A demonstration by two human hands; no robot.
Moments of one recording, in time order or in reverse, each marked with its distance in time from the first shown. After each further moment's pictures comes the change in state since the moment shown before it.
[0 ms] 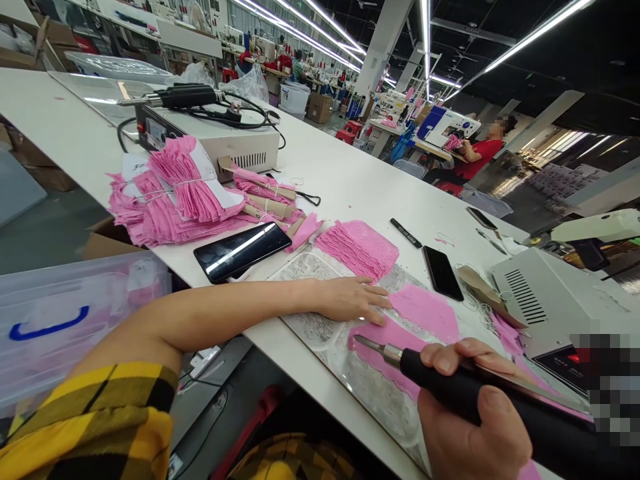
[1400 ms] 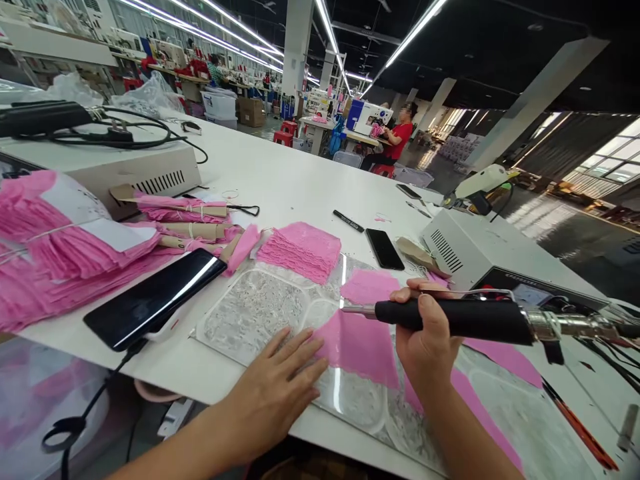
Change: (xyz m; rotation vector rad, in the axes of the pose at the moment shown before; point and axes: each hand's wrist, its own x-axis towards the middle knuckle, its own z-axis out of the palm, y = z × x) left_hand -0.053 0.099 0.009 0.015 0.323 -0.320; right_hand 0.052 0.020 -0.024 -0.054 0.242 0.081
